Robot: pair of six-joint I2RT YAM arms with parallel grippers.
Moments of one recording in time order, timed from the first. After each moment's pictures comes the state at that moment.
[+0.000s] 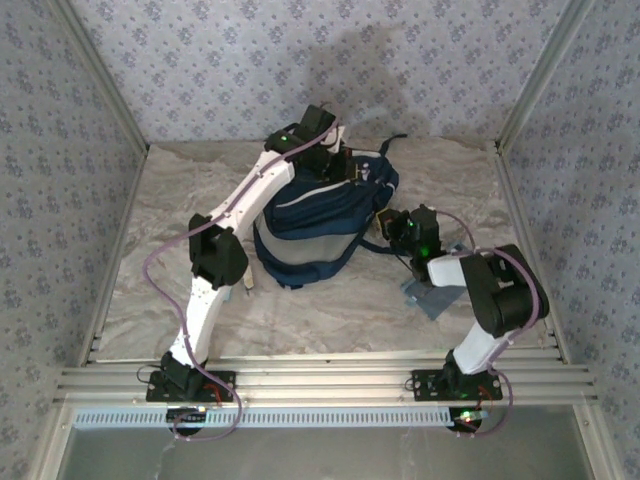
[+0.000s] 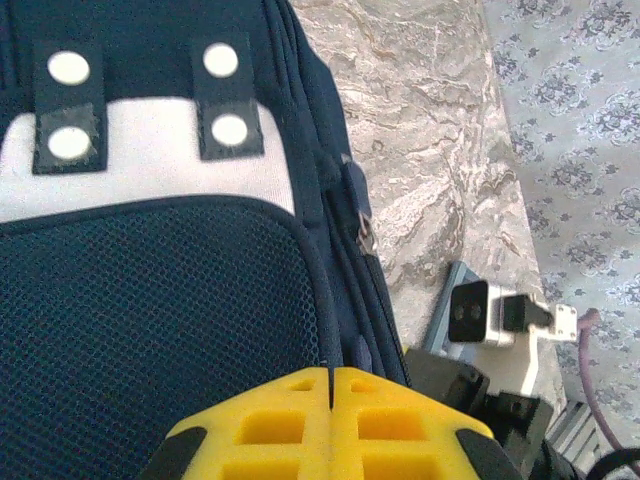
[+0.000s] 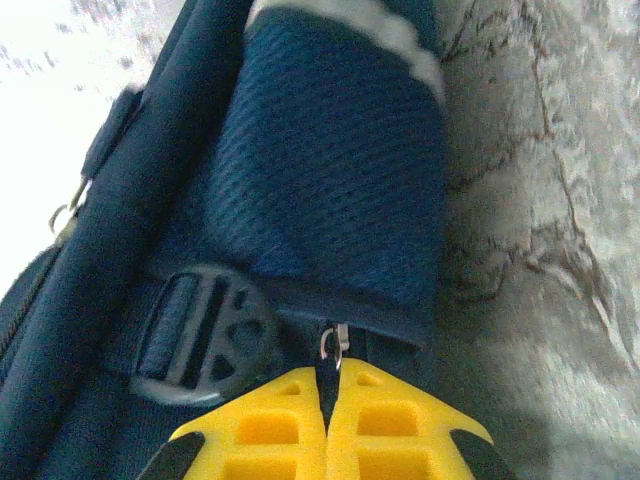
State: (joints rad) left arm -0.60 2.32 2.42 -0.94 0.41 -0.56; right arm 0.30 1.63 0.58 0.69 -0.20 1.38
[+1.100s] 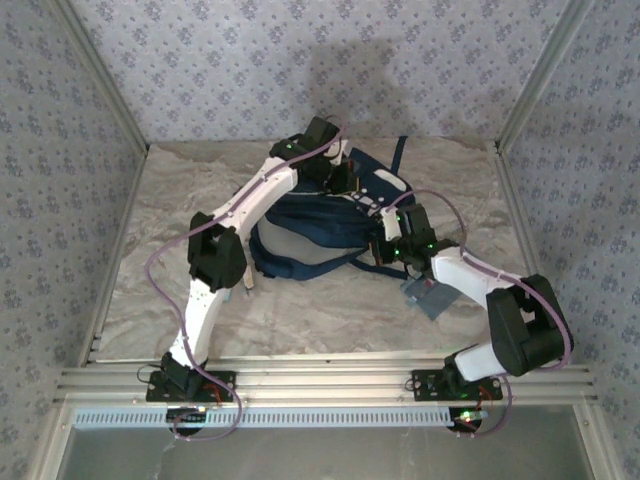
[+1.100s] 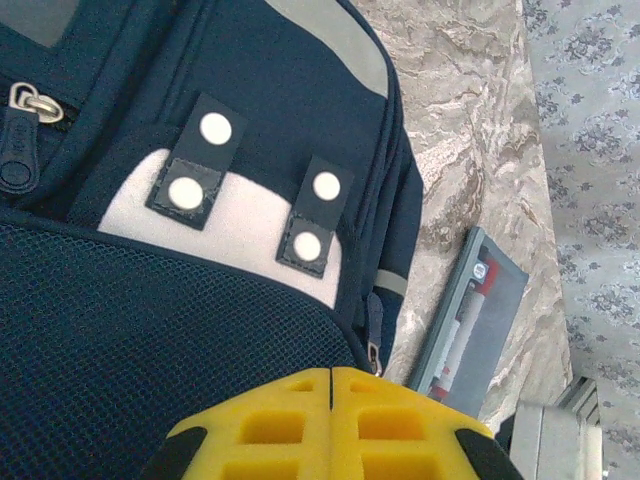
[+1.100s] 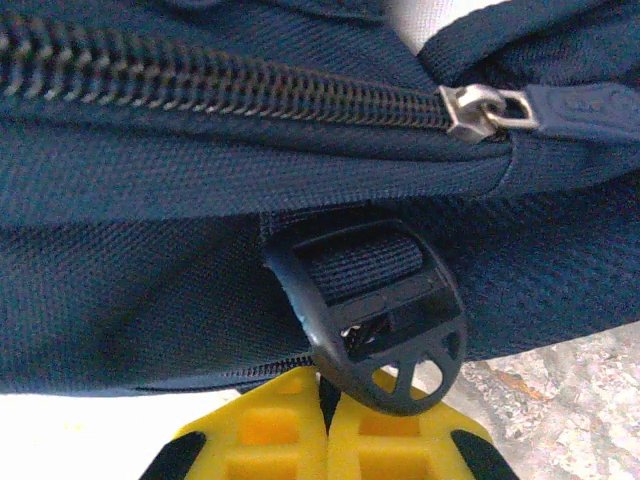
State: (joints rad) left arm -0.62 2.28 2.28 -0.90 0.42 -0.57; right arm 0.39 1.43 0.74 -0.13 -0.22 0.11
